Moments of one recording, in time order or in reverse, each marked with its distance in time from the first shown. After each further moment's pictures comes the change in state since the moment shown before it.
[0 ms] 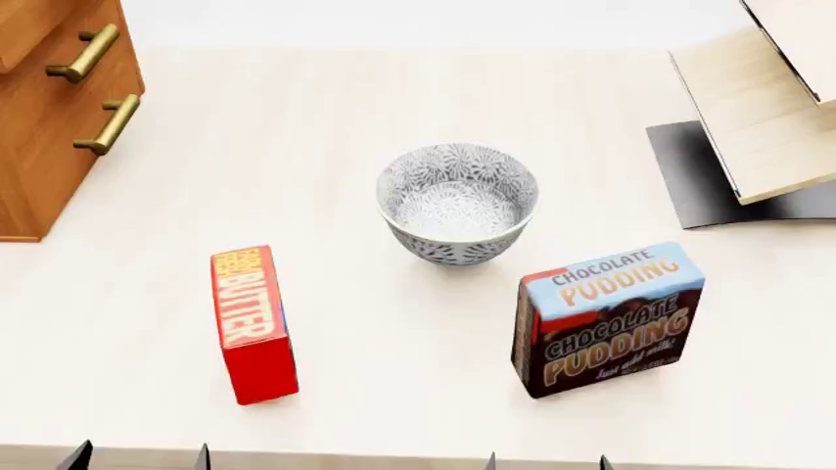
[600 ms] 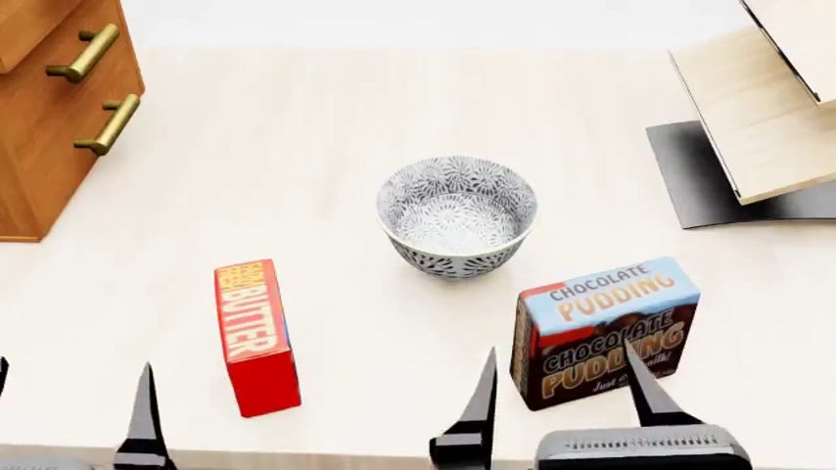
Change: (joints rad) left arm 0.023 -0.079 0.057 0.585 -0.002 -0.397 -0.092; right arm 0.072 0.086 -0.098 -0.550 -0.057 0.465 0.068
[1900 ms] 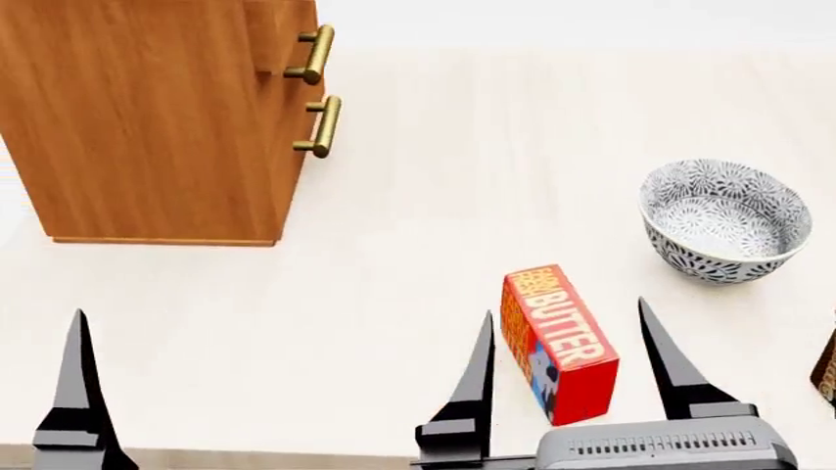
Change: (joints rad) left arm -0.041 -0.077 0.030 0.359 -0.047 -0.245 -0.100; right arm 0.033 0.073 -0.059 -0.263 0.014 0.185 0.052
